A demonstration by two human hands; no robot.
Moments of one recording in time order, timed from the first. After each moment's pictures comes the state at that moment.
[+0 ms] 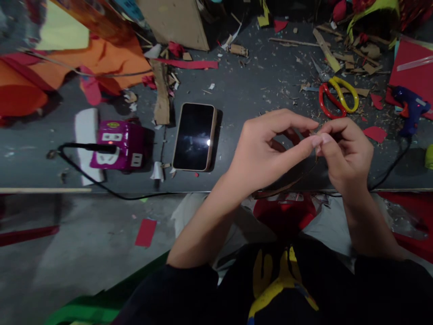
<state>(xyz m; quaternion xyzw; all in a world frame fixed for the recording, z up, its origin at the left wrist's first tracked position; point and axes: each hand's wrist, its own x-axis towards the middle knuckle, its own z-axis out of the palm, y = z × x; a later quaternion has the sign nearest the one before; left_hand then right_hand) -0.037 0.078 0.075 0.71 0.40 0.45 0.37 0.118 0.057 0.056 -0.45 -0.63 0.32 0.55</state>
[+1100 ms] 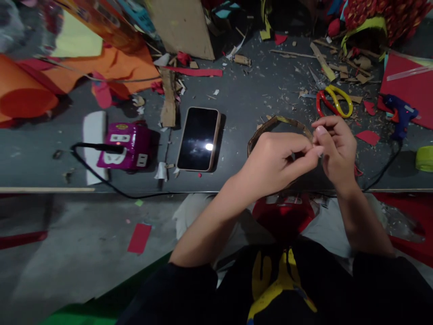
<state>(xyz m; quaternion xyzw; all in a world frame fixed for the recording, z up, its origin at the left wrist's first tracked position) -0.038 0.073 0.080 0.81 0.33 0.39 0.29 0.121 0.070 0.039 -0.47 -0.59 0.36 0.55</state>
